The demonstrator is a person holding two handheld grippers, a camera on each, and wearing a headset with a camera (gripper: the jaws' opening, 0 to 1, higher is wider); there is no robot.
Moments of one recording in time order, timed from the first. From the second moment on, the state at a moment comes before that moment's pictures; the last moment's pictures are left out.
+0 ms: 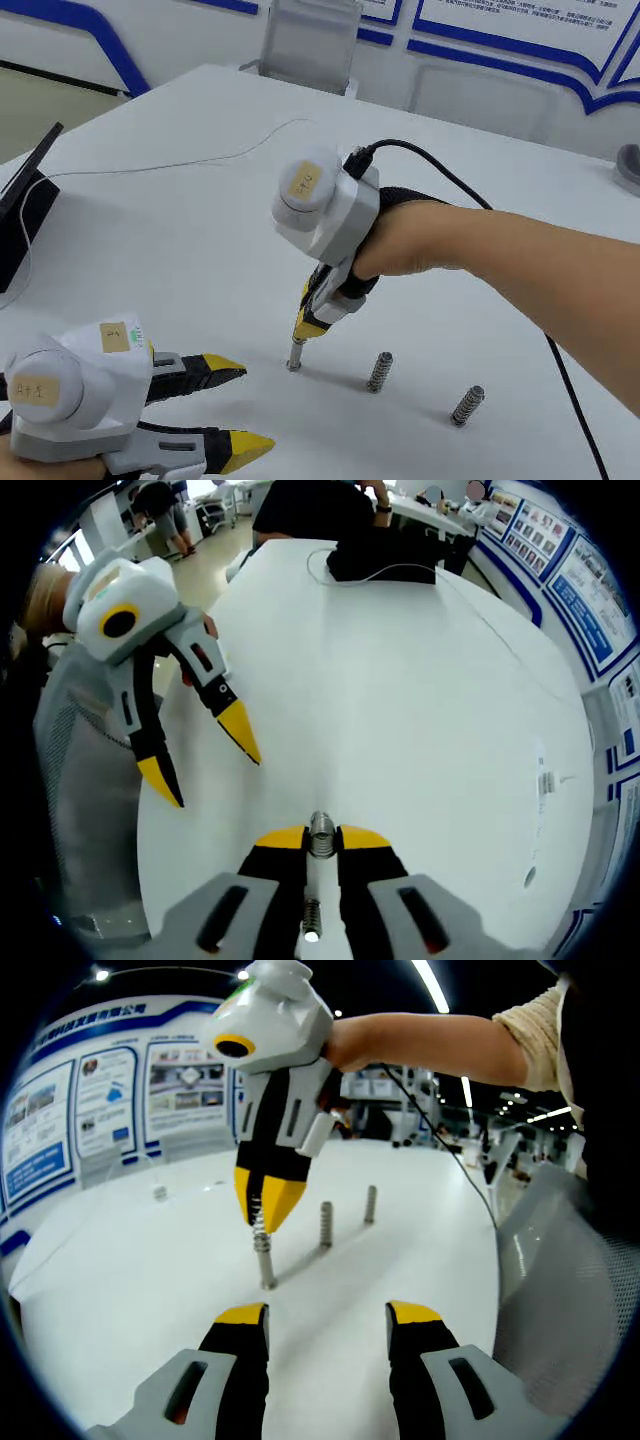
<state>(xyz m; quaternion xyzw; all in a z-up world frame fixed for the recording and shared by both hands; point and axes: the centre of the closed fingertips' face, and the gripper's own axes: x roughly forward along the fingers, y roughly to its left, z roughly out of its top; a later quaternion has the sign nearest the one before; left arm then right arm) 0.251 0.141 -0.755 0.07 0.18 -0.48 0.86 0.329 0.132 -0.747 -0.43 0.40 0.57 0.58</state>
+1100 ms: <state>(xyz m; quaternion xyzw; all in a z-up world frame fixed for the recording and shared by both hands) 0.251 0.143 -0.757 0.07 0.18 -0.48 0.86 0.314 0.119 -0.787 -0.45 0.44 0.55 0.55</state>
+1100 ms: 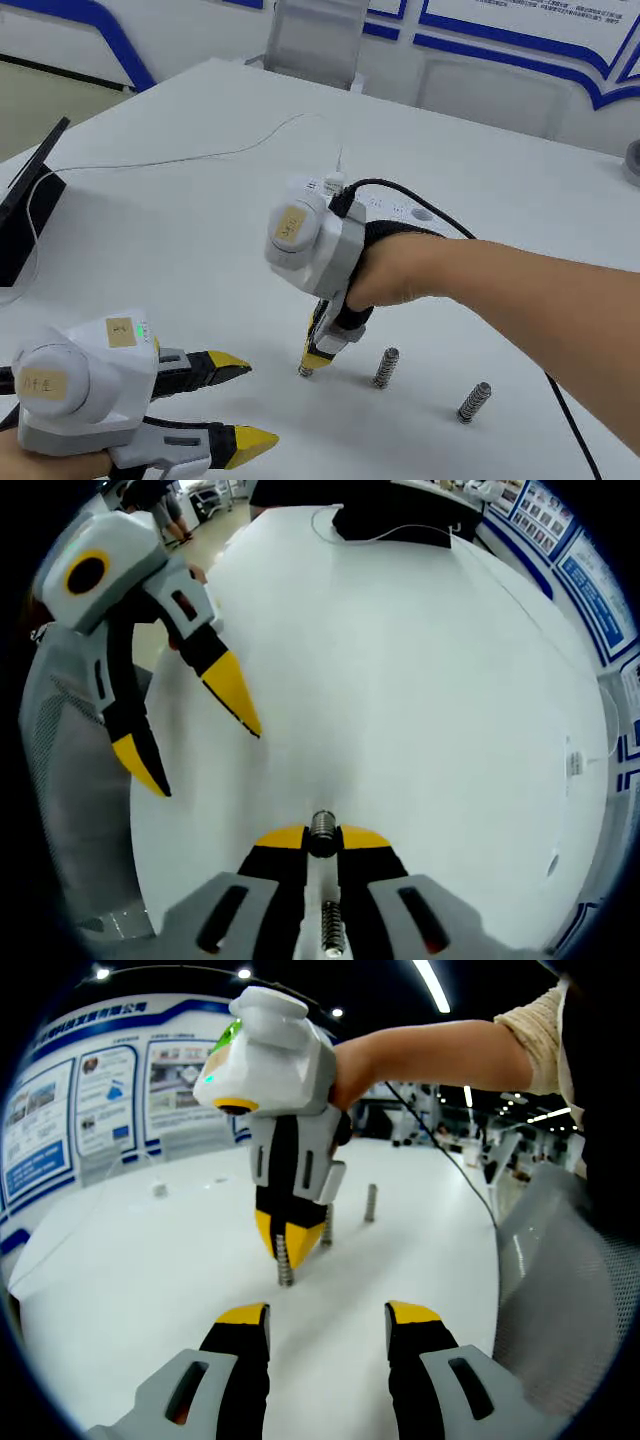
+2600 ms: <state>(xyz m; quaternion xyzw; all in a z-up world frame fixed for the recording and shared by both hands) 0.256 0.131 -0.751 0.08 0.18 -0.49 0.85 0.318 0.073 -0.764 -0.37 0.42 0.53 0.64</state>
